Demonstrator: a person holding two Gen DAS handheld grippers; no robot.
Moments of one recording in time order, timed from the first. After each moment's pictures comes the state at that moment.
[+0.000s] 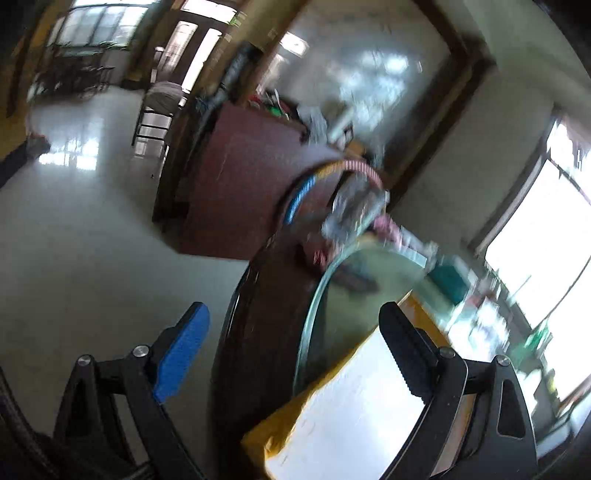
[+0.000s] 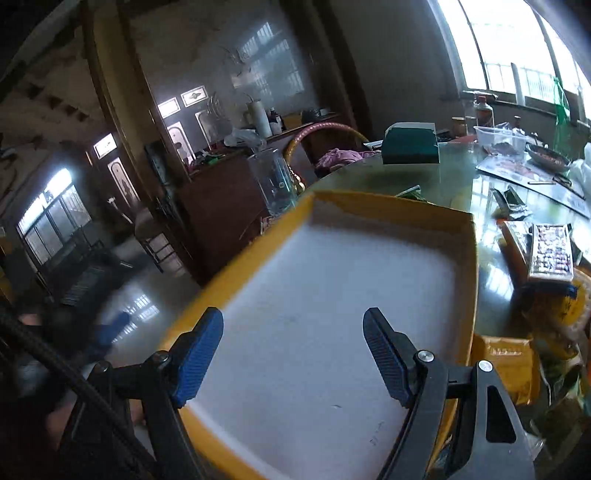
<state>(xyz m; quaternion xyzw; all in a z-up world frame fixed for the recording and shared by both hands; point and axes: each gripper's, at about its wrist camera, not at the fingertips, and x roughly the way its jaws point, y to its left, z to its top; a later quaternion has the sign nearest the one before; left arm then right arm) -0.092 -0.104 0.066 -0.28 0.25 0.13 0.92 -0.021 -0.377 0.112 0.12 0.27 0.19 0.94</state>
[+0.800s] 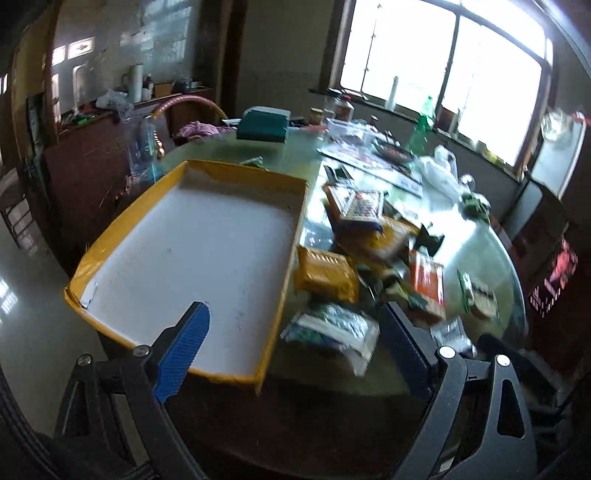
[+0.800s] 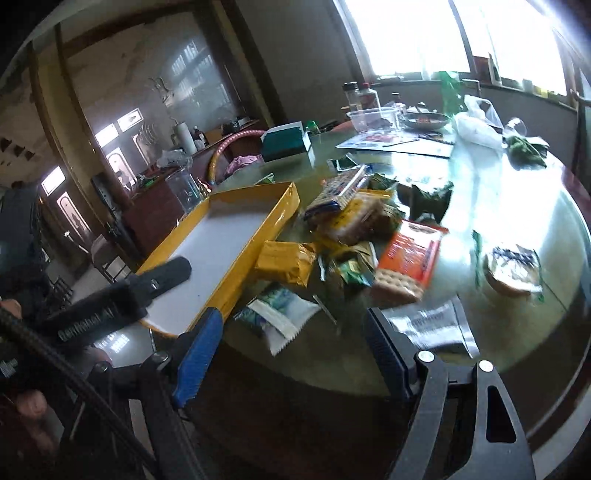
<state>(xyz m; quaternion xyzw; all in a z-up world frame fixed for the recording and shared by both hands) -0.175 -0.332 0.106 -0.01 0.37 -0.15 0.91 -0.219 -0.491 0.106 0.17 0.29 0.07 0.94</state>
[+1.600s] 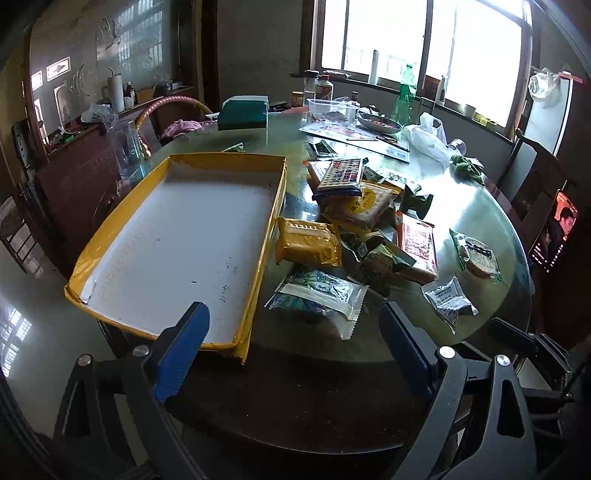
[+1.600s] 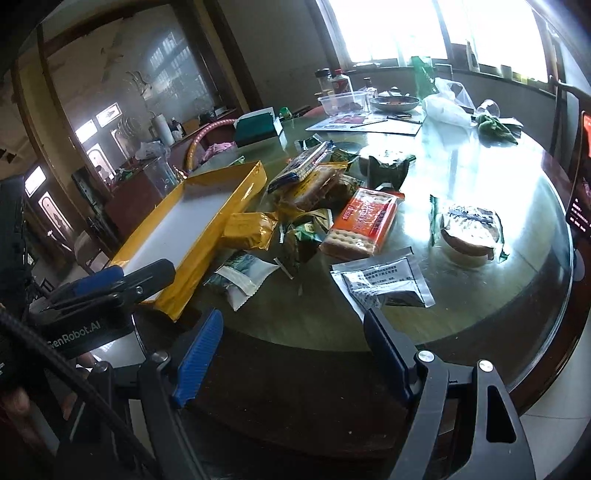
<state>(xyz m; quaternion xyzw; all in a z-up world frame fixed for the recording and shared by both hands) -0.214 -0.328 0.083 0.05 0.39 -0.17 0.90 -0.274 -0.478 0.088 0.18 0.32 0.03 0.93</state>
